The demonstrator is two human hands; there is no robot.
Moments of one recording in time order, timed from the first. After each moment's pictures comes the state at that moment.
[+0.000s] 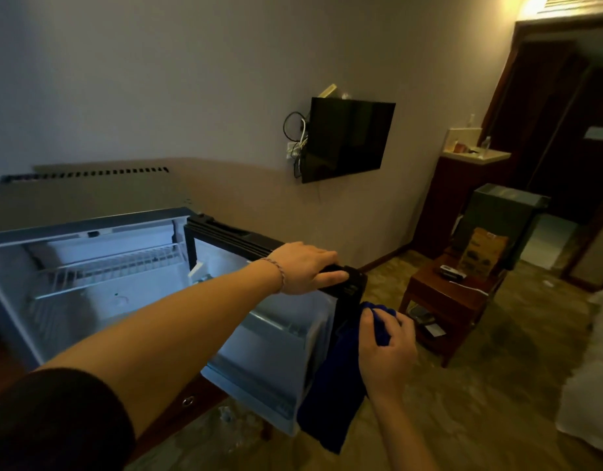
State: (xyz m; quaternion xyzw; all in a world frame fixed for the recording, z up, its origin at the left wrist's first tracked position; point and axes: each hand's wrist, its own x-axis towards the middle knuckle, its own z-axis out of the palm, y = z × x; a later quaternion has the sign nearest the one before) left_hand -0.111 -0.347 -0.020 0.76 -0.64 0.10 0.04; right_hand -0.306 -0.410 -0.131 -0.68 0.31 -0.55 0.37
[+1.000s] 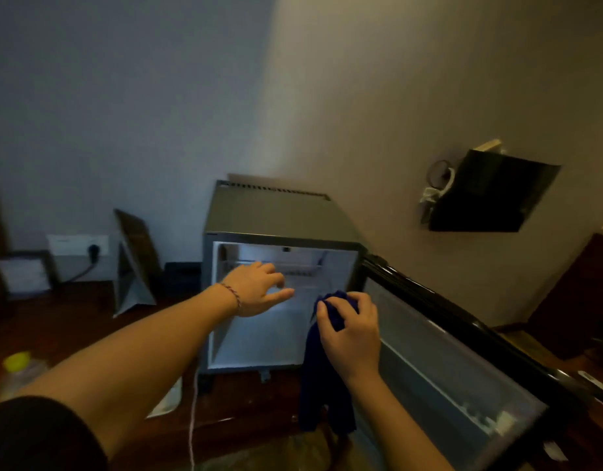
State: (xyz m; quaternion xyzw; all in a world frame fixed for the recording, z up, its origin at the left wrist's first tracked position) left_hand 0.058 0.017 -0.056 0.92 -0.38 0.09 0.06; right_hand -0.089 -0.175 -0.085 -0.87 0.02 -0.42 0.25
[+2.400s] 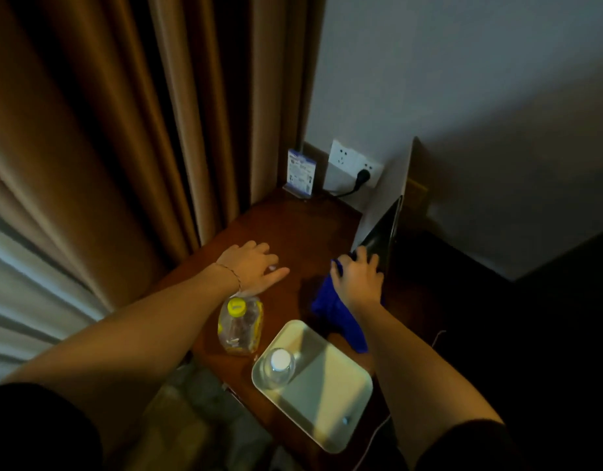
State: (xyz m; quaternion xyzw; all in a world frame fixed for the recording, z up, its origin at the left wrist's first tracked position) left_hand 0.178 0.434 -0.253 0.98 0.14 -0.16 0.04; right_hand 0.320 0.242 -0.289 -0.95 -0.30 0.08 0.06
